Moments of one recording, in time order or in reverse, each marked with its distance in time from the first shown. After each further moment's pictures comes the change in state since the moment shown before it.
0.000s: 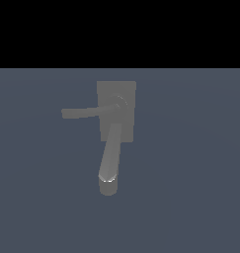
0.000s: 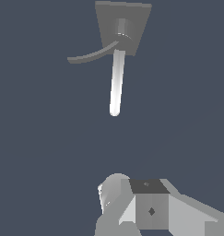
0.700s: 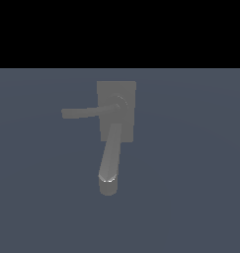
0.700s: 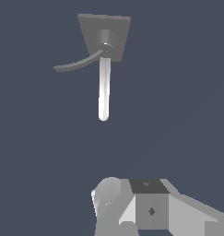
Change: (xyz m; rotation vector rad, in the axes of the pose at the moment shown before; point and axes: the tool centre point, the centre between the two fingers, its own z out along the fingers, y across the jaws) arm 0.005 0.017 -0.012 -0.059 0.029 0.048
